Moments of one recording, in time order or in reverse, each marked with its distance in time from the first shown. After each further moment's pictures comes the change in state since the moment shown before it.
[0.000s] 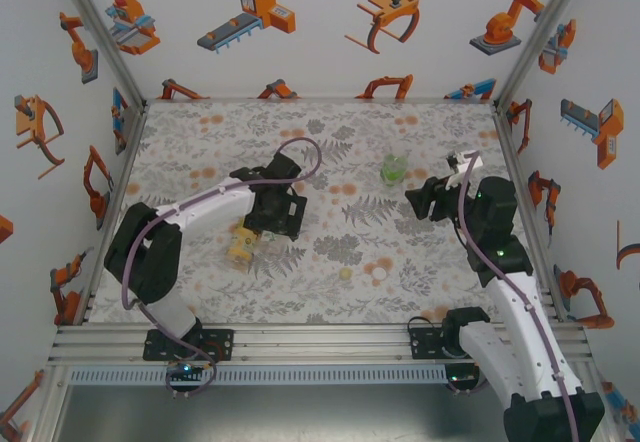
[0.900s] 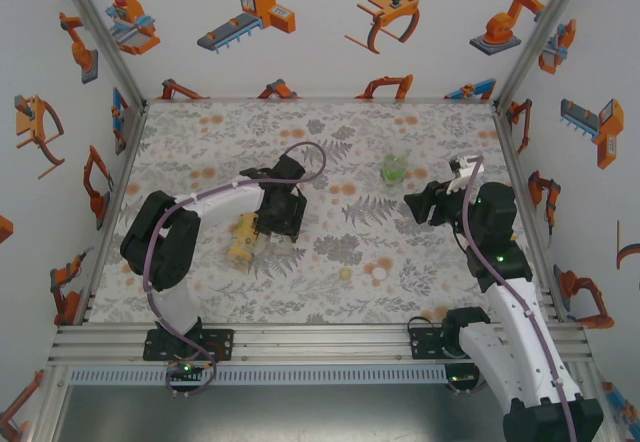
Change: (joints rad) left arm 0.011 0.100 0.014 0.059 0.063 0.011; right arm 0.000 -0.035 -0.030 -0.001 -0.006 0.053
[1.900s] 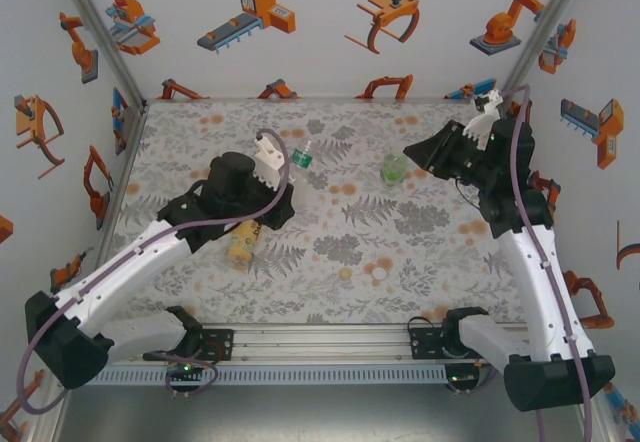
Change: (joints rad) left arm -0.049 -0.684 -0.167 0.210 0.095 0.338; right arm 0.000 0.326 0.521 -0.241 -0.077 0.492
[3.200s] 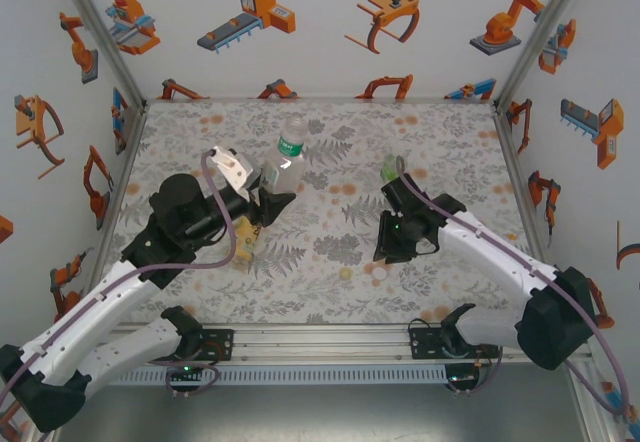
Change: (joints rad) left arm 0.002 -0.275 -0.153 0.415 0.172 0.122; right arm 0.484 0.222 -0.270 -0.429 0.379 0.115
